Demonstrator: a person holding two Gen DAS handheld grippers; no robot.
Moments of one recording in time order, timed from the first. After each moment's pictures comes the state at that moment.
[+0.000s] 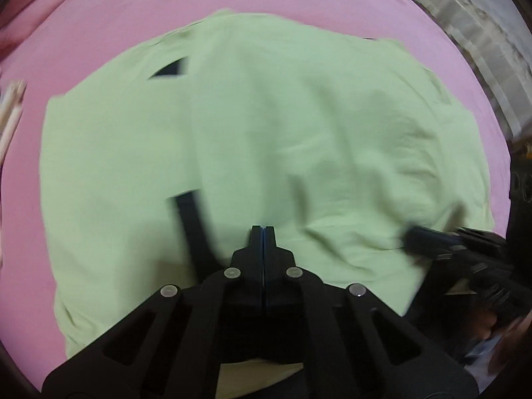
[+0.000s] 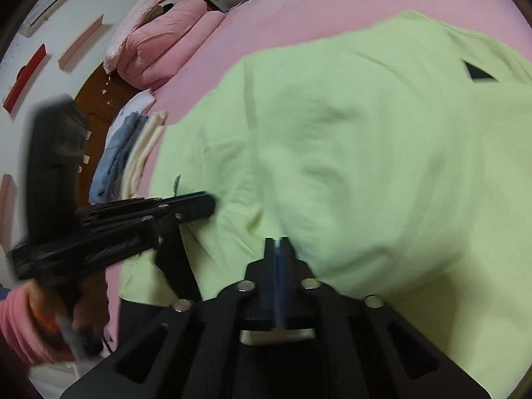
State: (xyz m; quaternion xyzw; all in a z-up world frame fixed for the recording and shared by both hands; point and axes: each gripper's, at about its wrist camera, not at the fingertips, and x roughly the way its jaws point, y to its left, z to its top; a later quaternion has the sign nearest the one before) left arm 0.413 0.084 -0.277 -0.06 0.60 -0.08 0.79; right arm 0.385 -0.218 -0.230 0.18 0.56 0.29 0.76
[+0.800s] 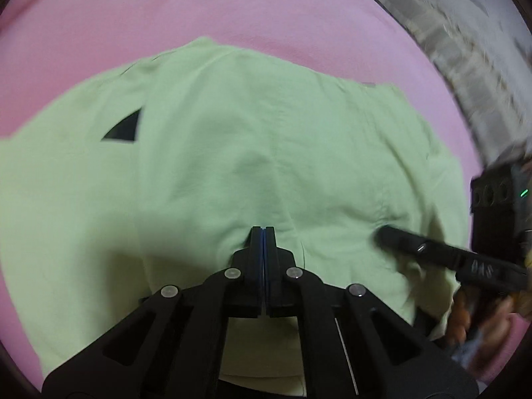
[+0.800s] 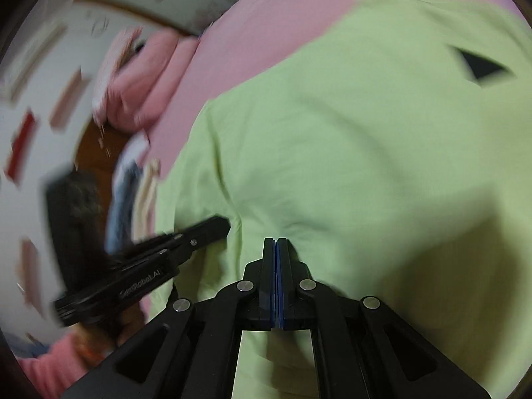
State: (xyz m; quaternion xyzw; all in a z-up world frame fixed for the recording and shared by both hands) left arm 0.471 0.089 -0.280 -0.13 0.59 -0.14 0.79; right arm 0.462 -0.174 -0.278 0.30 0.56 0.24 0.73
